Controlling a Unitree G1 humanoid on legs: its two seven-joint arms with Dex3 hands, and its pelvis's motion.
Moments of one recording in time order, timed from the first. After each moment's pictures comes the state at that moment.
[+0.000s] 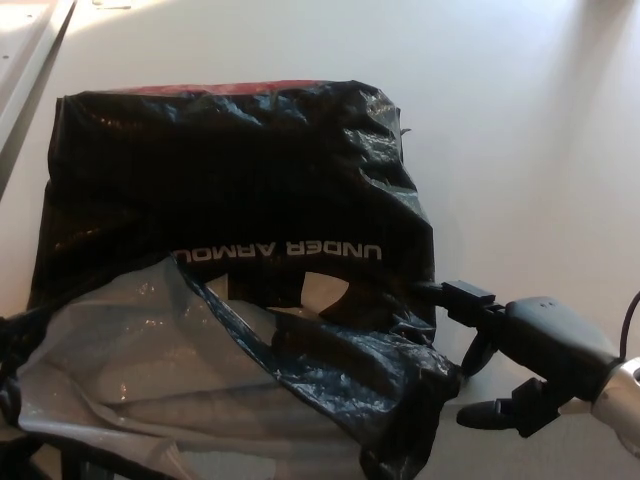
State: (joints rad) left_arm -0.13 0.78 -0.10 0.99 0.43 -1.03 0.32; right_arm -0.33 -0.52 0.33 0.48 -0.47 -0.60 0.11
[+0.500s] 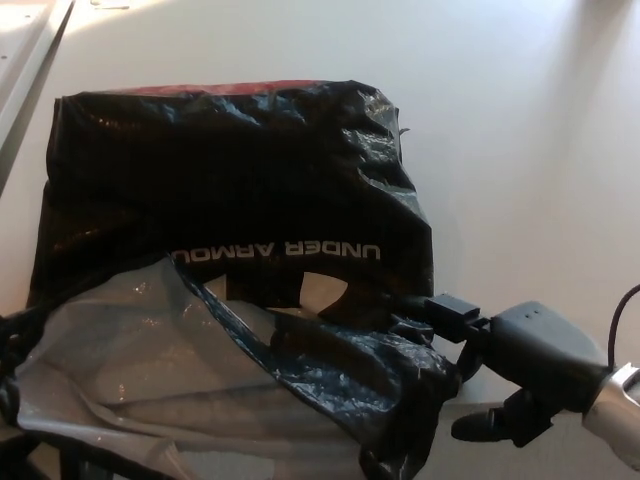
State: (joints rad) left_arm -0.14 0.79 -0.10 0.99 0.43 -1.02 0.31; right_arm -0.32 -0.55 0.39 0.43 -0.59 -0.63 0.02
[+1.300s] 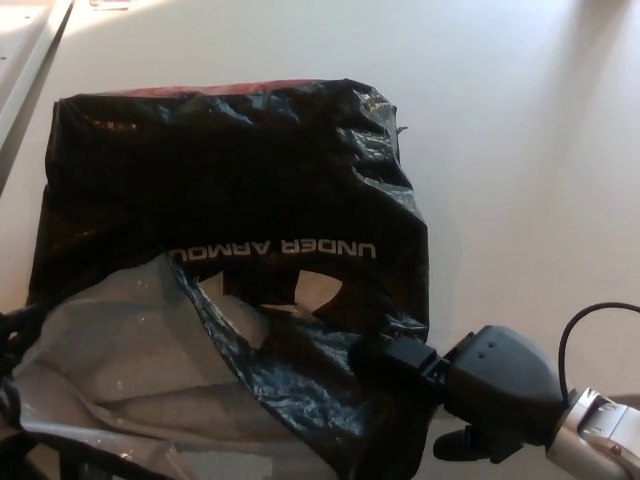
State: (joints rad) left_arm -0.14 0.79 -0.10 1.00 0.43 -1.02 0.31; right_arm -0.37 -0.55 0.59 0.48 -0.95 -0.56 -0.34
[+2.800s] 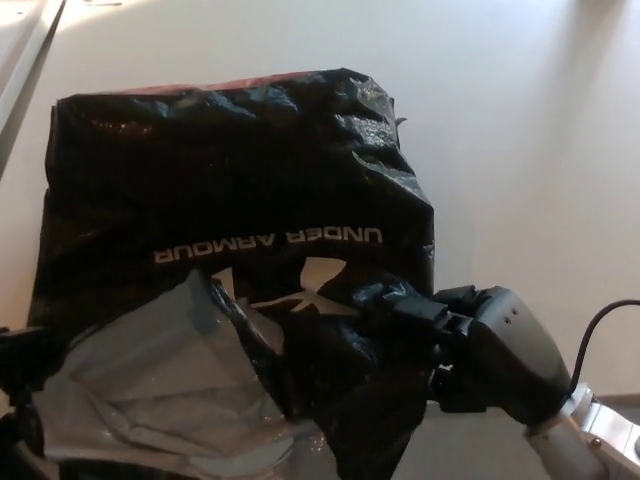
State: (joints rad) left_arm -0.15 0.81 -0.13 0.86 0.49 -1.01 0.32; right_arm -0.38 -0.42 0.49 0.58 -0.87 -0.78 -0.74
